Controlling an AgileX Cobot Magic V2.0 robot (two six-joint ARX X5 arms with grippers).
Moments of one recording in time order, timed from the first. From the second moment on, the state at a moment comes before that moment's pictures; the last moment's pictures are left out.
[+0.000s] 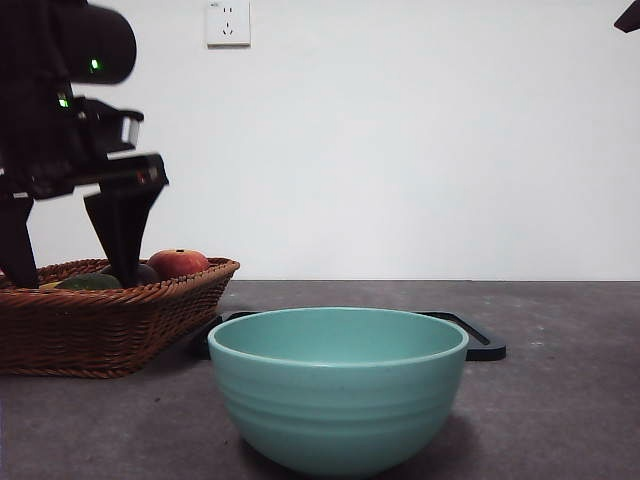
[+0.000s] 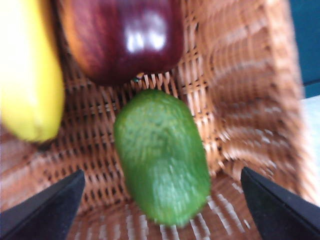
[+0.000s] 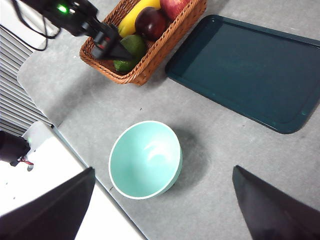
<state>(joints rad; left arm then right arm) -0.33 1.60 1.14 -0.80 0.03 -0.10 0.26 0.82 0.99 -0.96 -0.63 0.00</state>
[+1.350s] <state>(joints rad) -0.38 1.40 1.17 -0.81 0.21 -0.10 0.26 0.82 0.99 -0.96 -0.63 0.00</state>
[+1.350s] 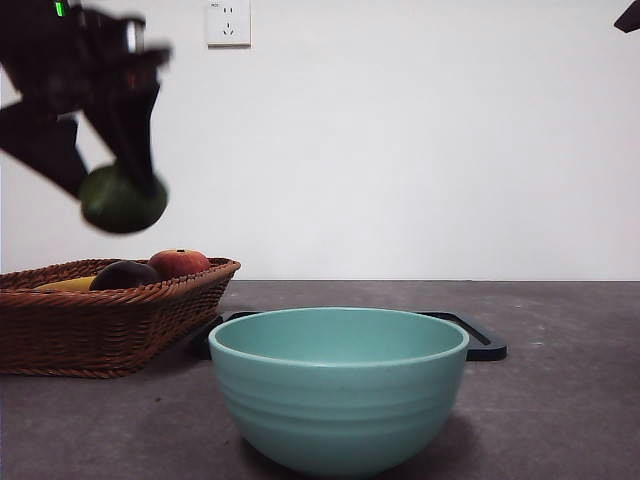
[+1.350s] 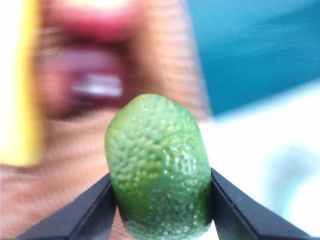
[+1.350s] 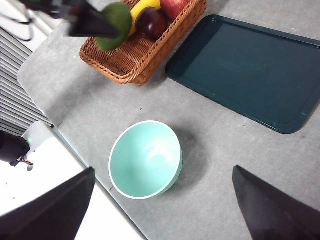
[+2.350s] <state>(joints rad) -0.89 1.65 1.17 -0.76 0.20 -0.04 0.26 0.82 0.99 -0.96 -0.62 0.00</state>
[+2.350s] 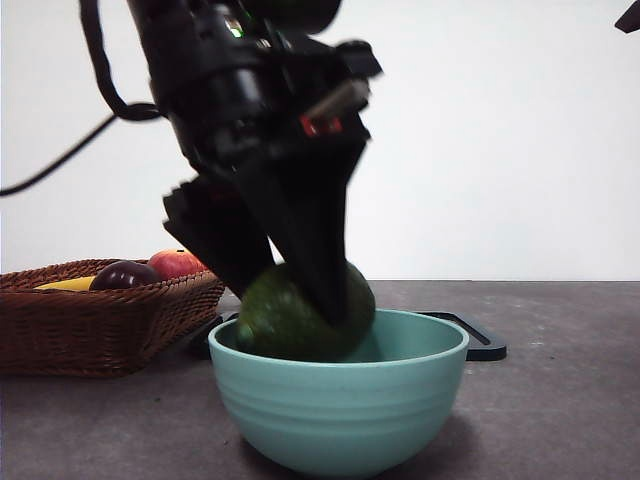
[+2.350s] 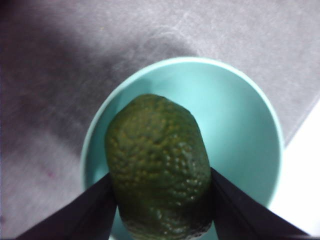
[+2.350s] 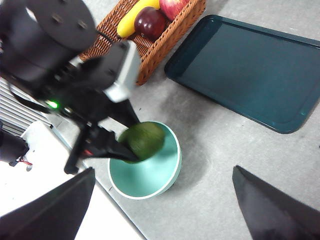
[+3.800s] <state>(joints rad) -0.91 1.60 1.39 -0.87 0.20 -0.04 0.26 0.82 0.99 -0.96 -0.62 0.00</state>
